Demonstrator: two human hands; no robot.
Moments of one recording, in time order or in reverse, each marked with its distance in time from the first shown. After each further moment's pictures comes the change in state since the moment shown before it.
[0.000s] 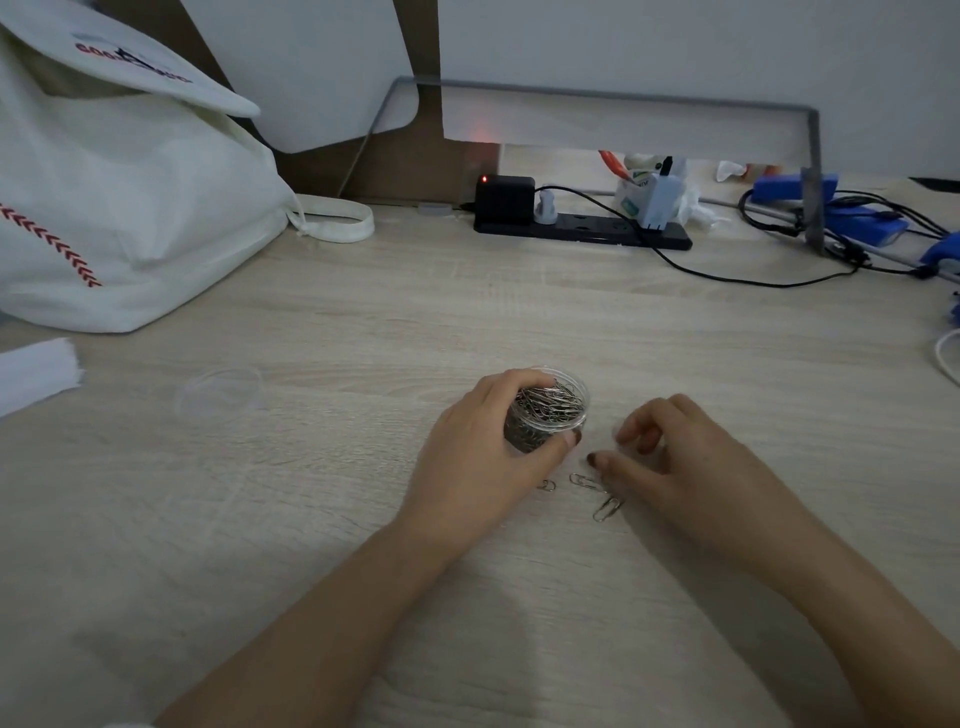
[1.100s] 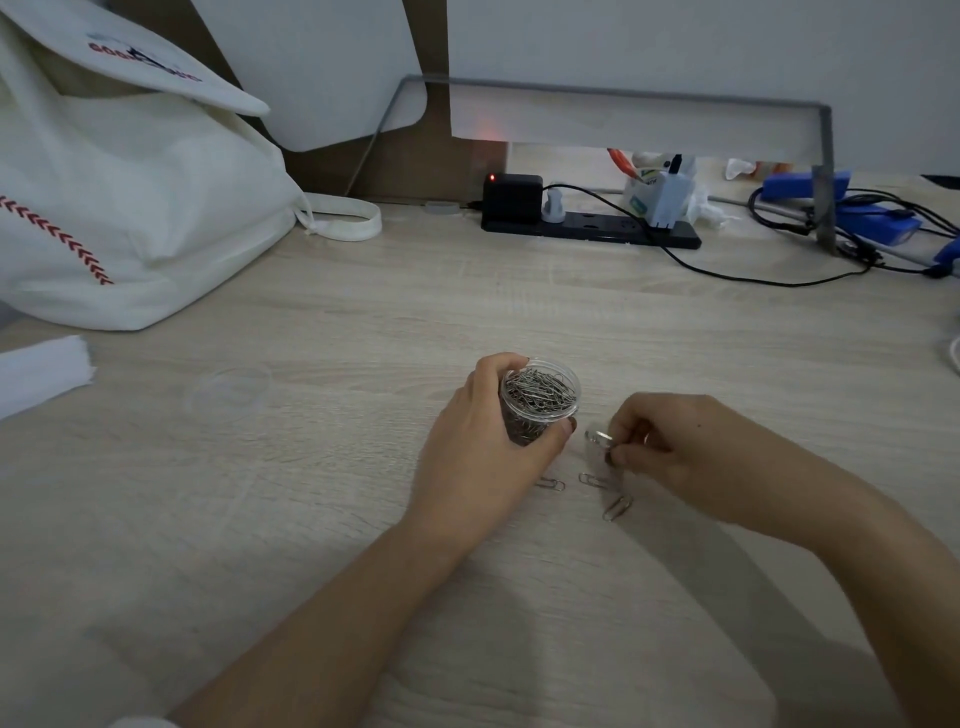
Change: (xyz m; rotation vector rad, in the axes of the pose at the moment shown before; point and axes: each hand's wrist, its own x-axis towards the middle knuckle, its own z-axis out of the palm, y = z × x) left_hand 0.003 -0.003 0.002 -0.013 0.070 -0.068; right_hand 0.010 -0.026 -0.026 -0.053 -0.275 -0.070
